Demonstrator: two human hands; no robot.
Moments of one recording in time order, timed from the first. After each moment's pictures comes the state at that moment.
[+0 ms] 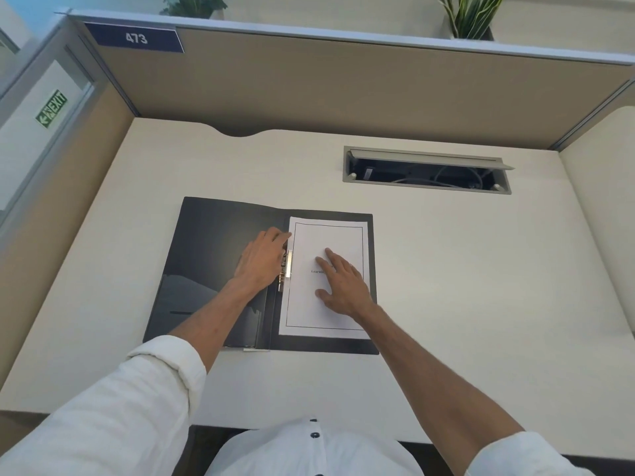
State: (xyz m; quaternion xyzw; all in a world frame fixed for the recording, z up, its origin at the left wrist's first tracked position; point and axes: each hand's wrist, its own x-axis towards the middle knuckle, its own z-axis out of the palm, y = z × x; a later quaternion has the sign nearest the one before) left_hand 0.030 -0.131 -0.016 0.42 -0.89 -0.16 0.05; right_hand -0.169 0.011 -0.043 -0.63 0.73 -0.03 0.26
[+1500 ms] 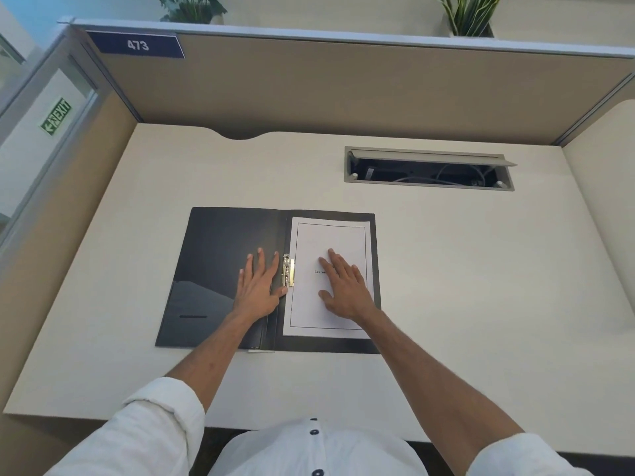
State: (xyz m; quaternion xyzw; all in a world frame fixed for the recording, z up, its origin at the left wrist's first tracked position) left_hand 0.067 -0.095 -0.073 0.50 -0.82 -0.25 -0.09; right_hand -0.165 0.017 -0.060 -0.62 0.74 -0.05 0.26
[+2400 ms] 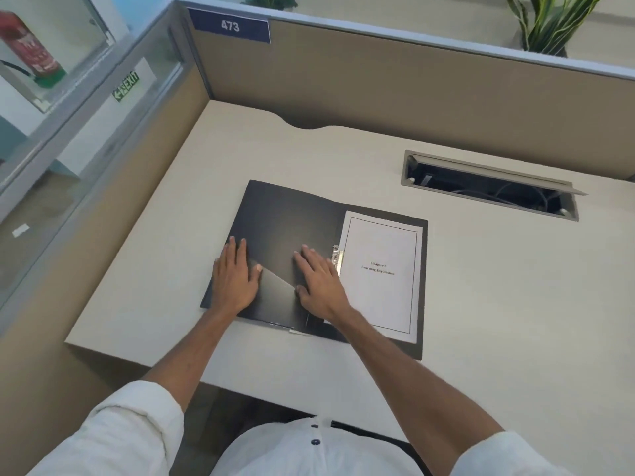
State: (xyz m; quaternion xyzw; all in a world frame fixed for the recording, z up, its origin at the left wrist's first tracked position) left_hand 0.211 -0.091 -0.049 0.65 -0.73 -0.19 0.06; right_hand -0.017 -0.024 -0.043 -0.70 0.65 -0.14 0.26
